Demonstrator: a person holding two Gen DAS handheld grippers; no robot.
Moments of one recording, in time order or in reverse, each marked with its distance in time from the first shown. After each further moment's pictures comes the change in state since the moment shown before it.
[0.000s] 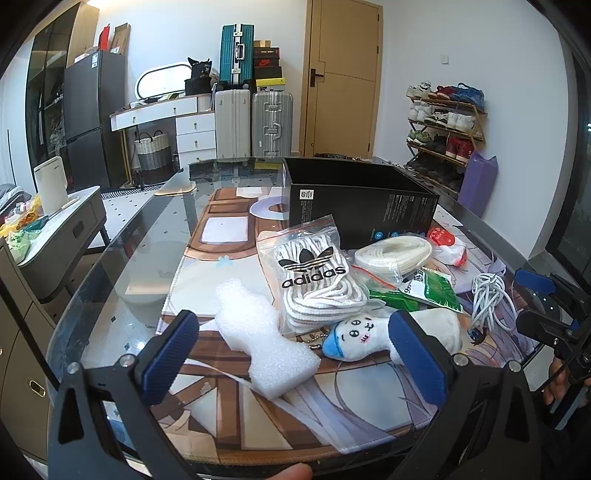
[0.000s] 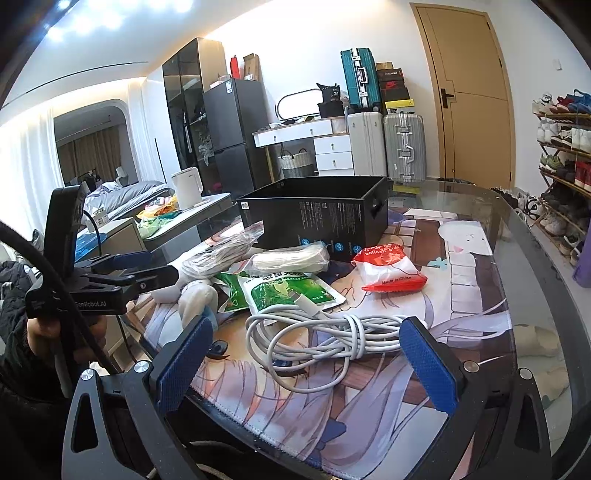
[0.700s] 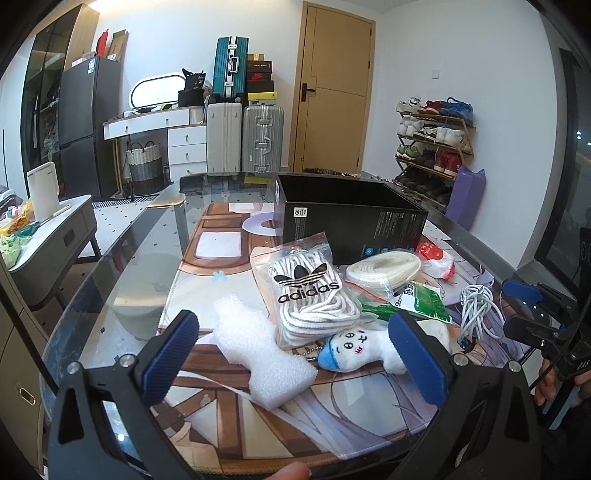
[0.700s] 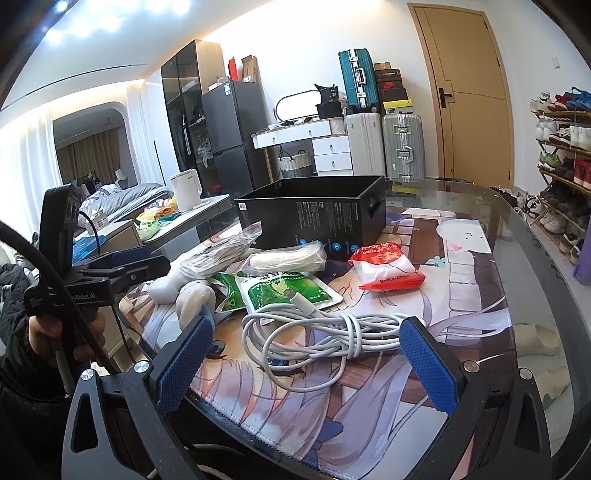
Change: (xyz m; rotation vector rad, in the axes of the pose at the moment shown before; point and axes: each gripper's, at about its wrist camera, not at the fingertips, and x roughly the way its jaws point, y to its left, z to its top) left arm -0.006 0.005 0.002 0.000 -0.064 -0.050; right arm 0.000 -0.005 0.000 0.015 -0.008 -0.005
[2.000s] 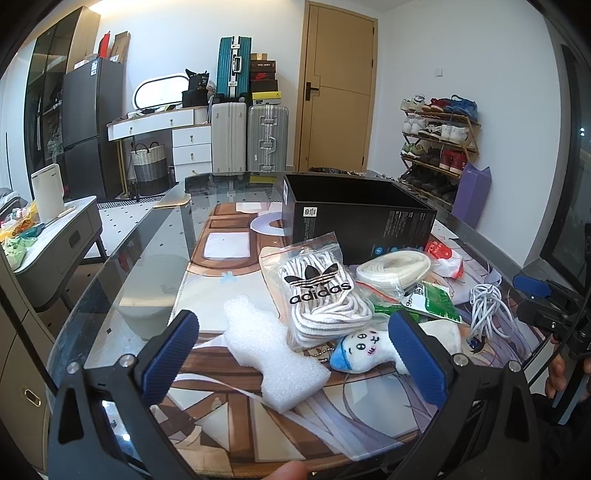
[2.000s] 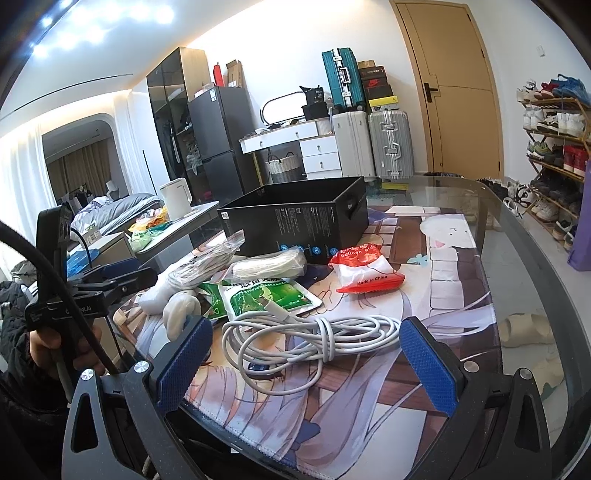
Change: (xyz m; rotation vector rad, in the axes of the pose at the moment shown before) left arm 0.002 0.006 0.000 0.001 0.007 0.025; right arm -0.004 -0.015 0.004 0.052 -0.001 -0.020
